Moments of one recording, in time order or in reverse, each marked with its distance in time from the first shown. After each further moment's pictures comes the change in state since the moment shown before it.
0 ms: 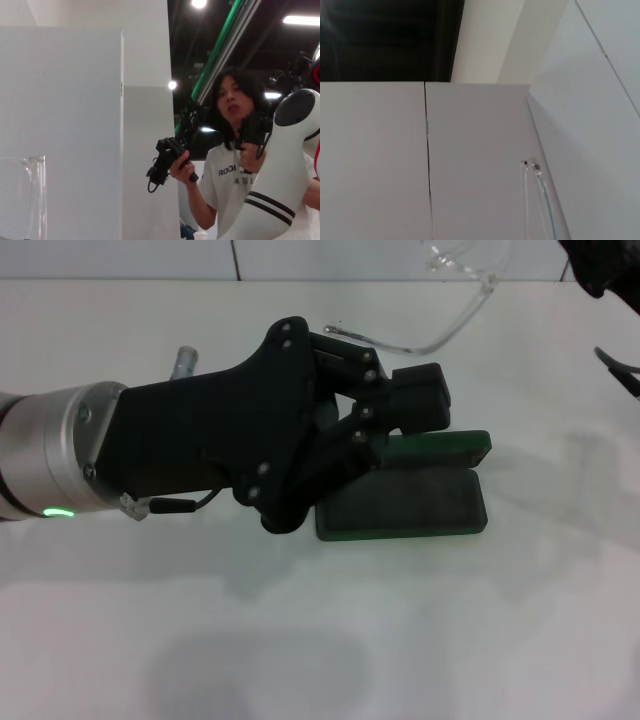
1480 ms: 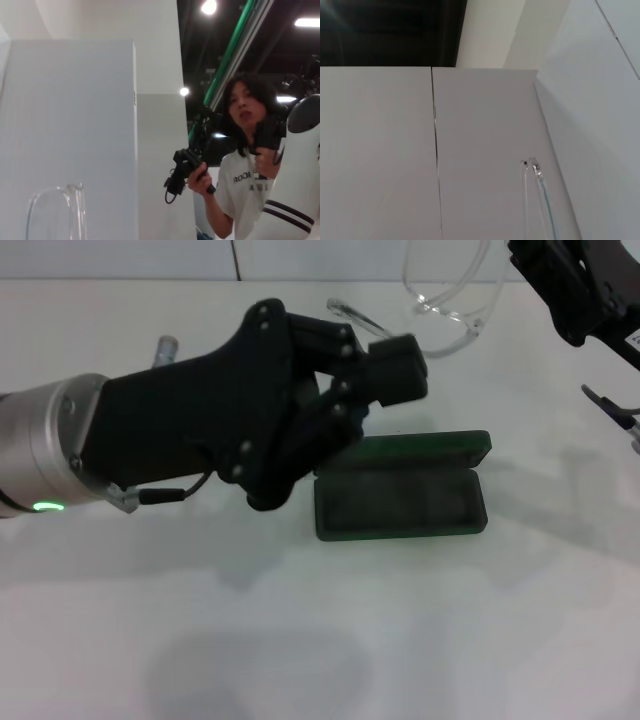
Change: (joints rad) left arm 0.005 0.003 -0.024 -0.025 -0.019 -0.001 0.025; right arm -0.034 0.000 -0.151 0.000 0.086 0.003 -0.061
